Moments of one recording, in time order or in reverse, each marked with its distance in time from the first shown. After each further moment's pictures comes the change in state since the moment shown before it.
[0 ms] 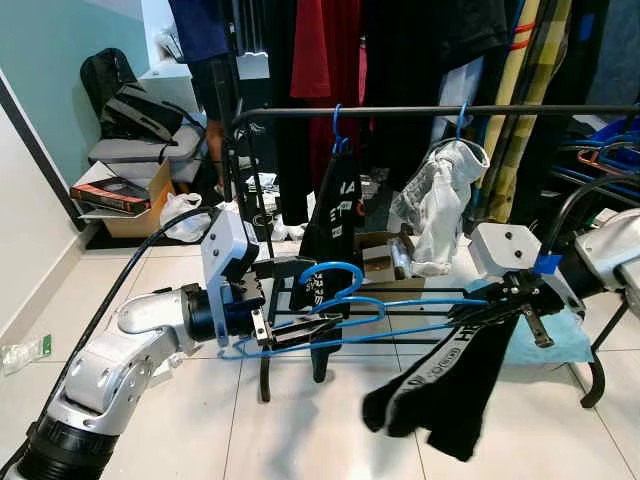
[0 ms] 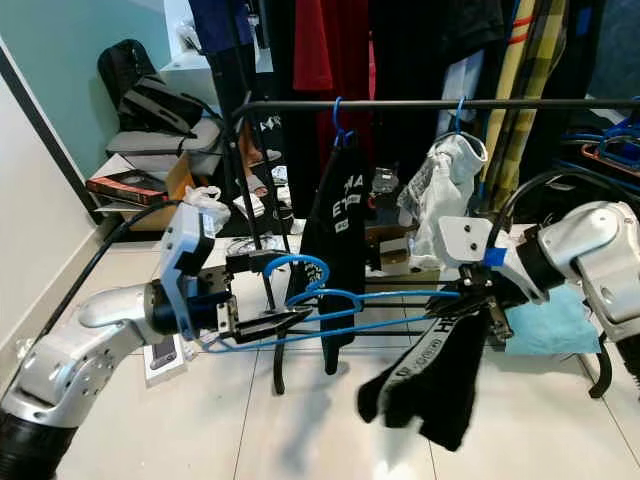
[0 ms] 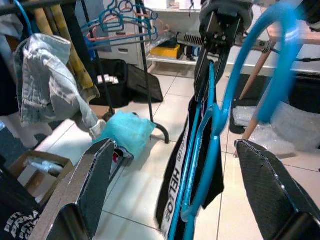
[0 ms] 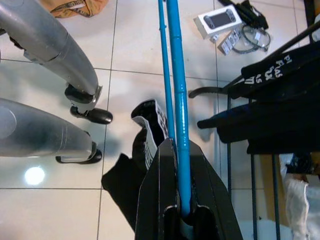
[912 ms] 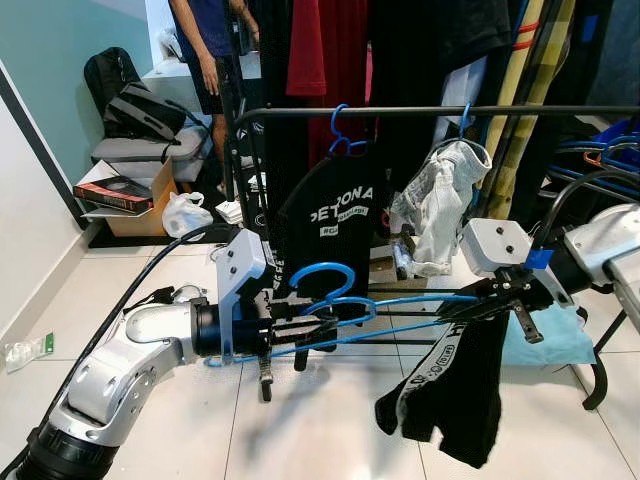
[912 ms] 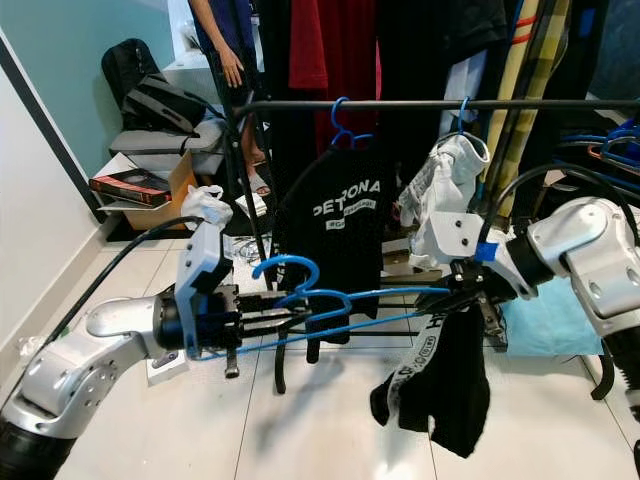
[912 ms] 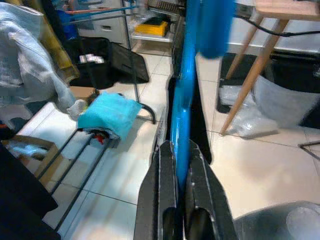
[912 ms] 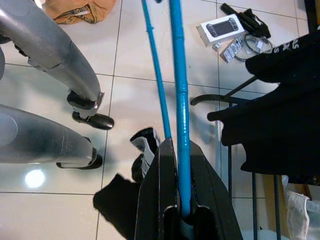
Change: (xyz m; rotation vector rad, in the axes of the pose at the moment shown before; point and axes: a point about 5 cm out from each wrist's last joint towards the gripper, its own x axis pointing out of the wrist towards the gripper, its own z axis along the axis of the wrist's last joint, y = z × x) left arm 0.002 -0.012 -0.009 -0.007 0.085 -0.073; right arm 0.004 -0.002 0.005 -0.001 -0.021 0.015
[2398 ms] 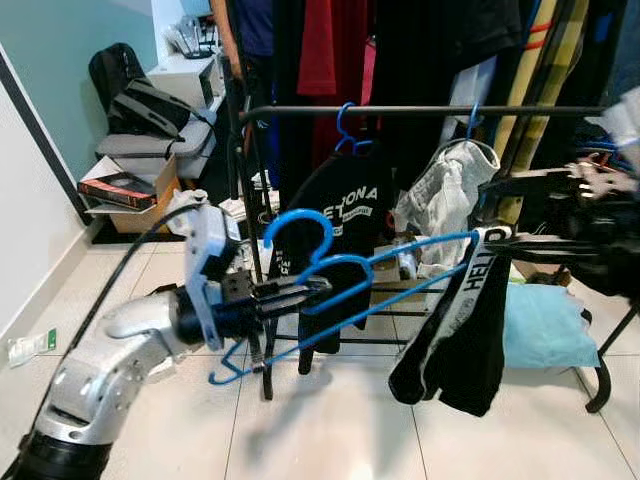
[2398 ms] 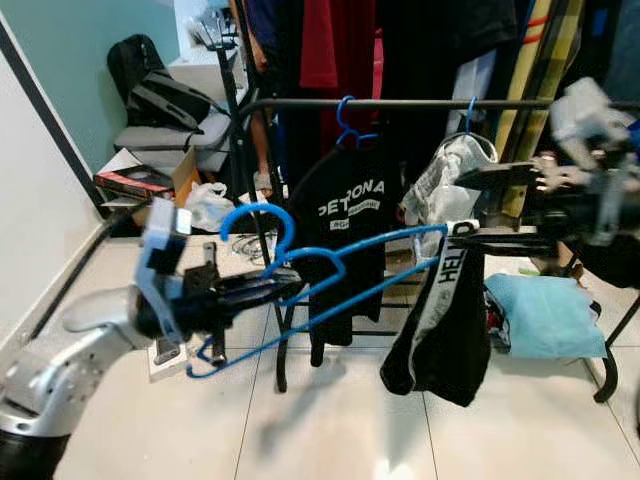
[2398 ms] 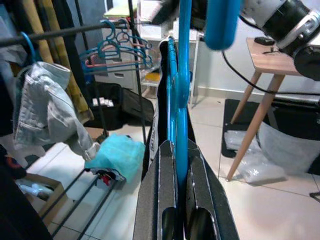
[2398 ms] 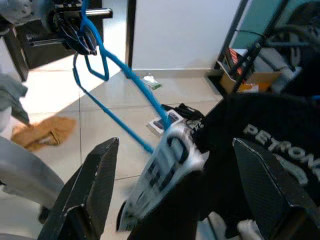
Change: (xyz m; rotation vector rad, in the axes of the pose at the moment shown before) left arm -0.017 0.005 0.026 -0.011 -0.210 0.042; right arm -0.089 0.001 0.001 0.173 -0.481 -0.304
